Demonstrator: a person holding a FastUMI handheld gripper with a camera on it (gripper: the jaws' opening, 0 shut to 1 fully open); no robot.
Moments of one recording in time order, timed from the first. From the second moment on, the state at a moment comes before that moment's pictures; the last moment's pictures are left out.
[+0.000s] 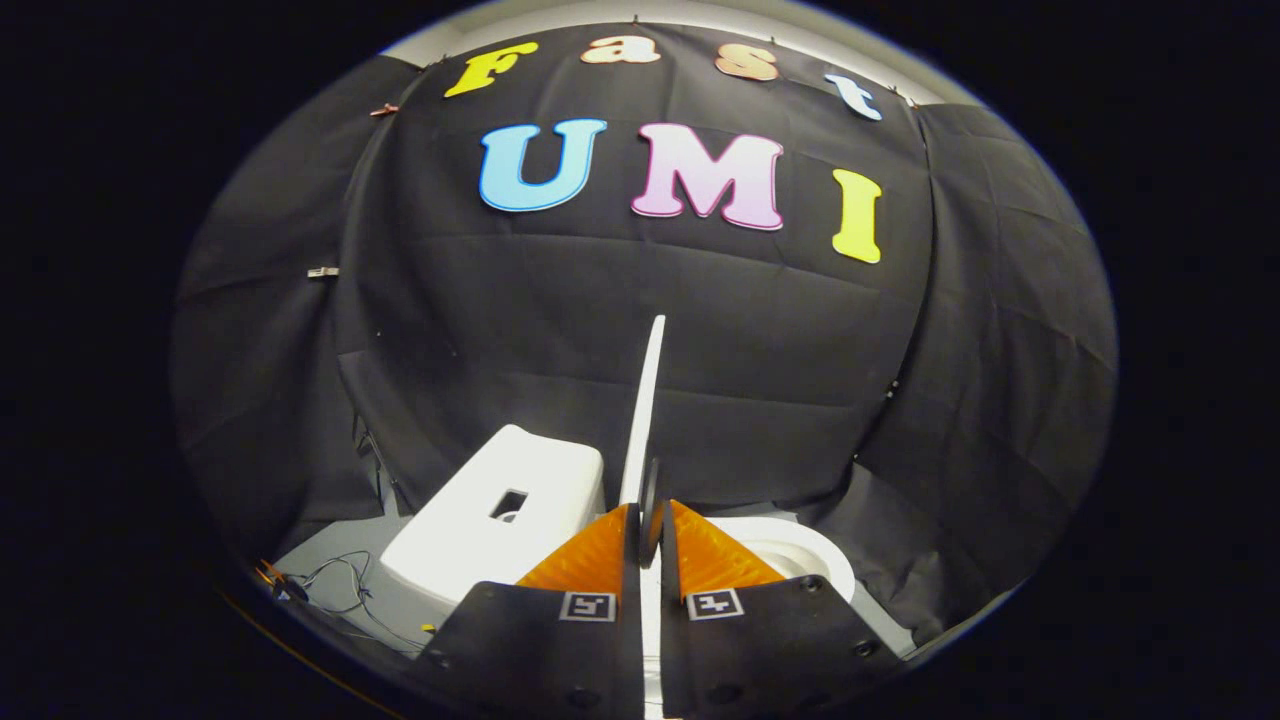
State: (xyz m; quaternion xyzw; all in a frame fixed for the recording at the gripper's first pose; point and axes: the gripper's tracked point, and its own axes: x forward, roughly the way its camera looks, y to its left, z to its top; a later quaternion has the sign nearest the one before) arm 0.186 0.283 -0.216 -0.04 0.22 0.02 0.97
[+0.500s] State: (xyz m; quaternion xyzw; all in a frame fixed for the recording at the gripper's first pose) arm 0.175 0.366 -0.230 -0.10 0.21 0.07 0.97
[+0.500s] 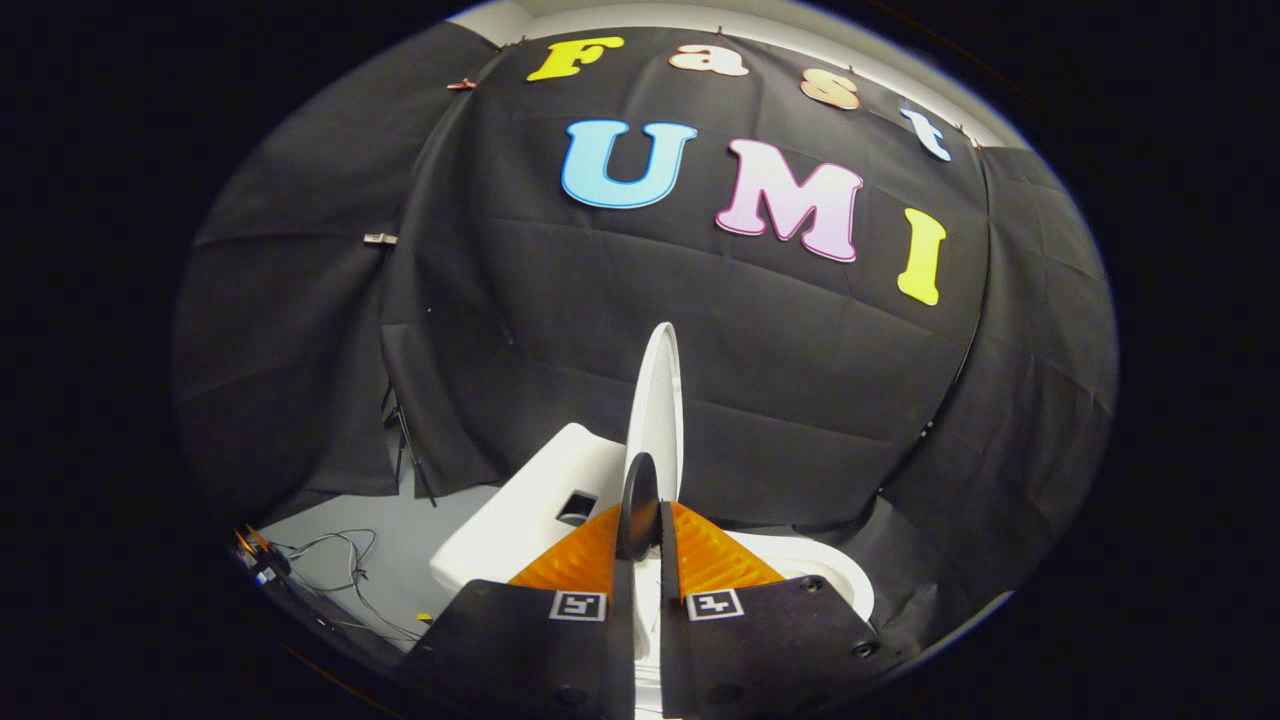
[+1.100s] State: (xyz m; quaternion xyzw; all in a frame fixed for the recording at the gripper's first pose) arm 0.153 0.375 -0.217 -0.10 0.19 0.09 0.97
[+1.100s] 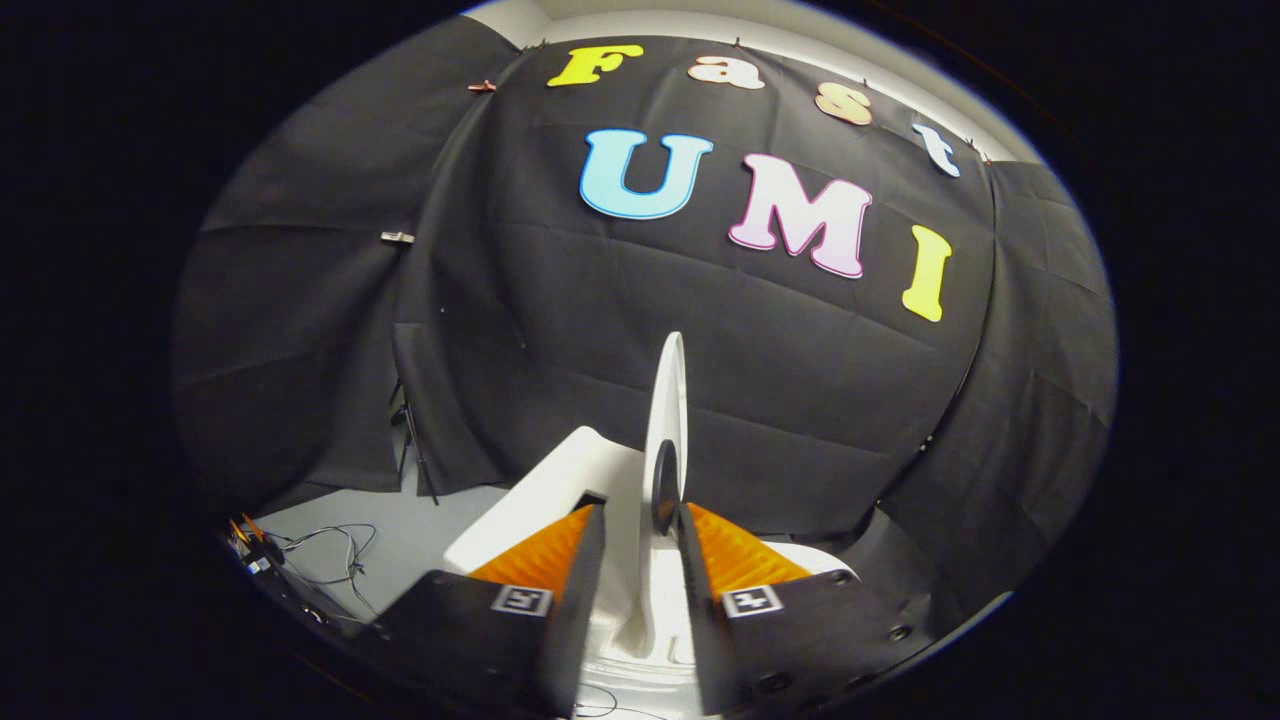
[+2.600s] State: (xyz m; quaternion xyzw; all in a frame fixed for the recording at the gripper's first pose) arm 0.103 0.149 -0.037 0.01 0.07 0.02 1.00
